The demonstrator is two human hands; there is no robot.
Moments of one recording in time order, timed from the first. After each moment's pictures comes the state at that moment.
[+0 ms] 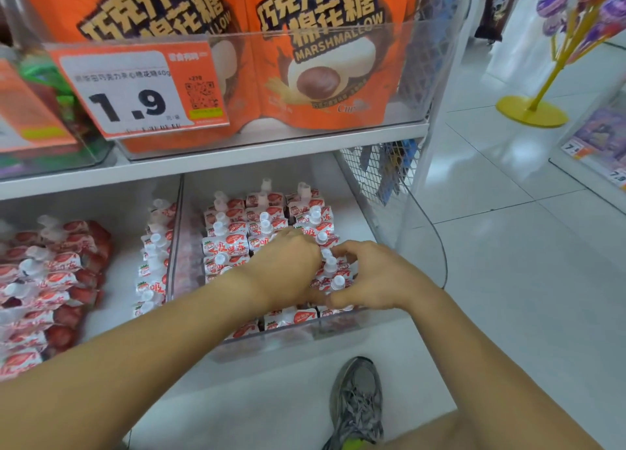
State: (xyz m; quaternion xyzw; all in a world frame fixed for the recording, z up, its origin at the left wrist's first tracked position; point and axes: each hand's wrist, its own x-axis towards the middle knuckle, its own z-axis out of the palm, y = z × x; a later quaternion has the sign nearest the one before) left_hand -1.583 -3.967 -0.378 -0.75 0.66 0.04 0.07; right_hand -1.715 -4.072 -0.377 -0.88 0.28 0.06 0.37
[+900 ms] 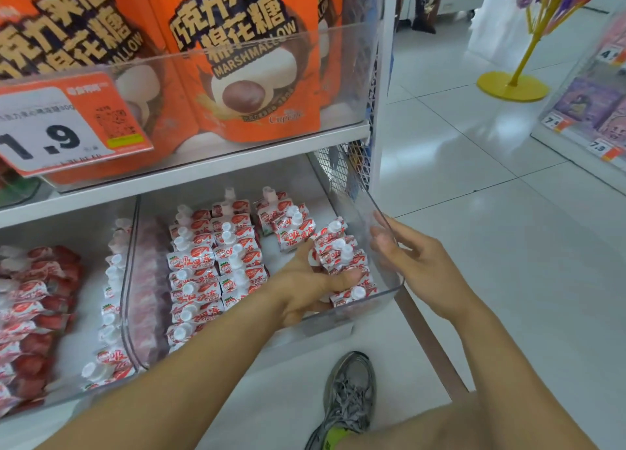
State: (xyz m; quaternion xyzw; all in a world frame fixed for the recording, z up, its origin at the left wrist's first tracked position) left_hand -1.648 -4.012 -0.399 -0.67 0.17 0.54 -0.48; right_hand -1.795 -4.136 -0.406 -0.71 0.29 -0.23 0.61
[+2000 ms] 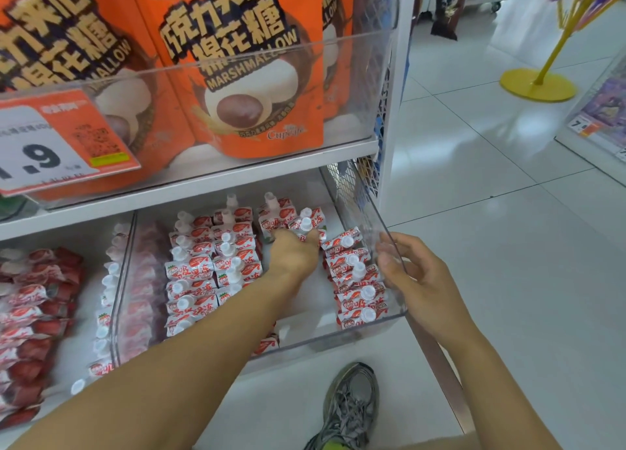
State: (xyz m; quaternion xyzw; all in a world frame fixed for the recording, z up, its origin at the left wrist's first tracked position) left_hand -1.593 -4.074 -0.430 -0.87 0.10 0.27 -0.40; right_hand -1.787 -4.142 -0.418 -0.69 0.32 -0.24 0.60
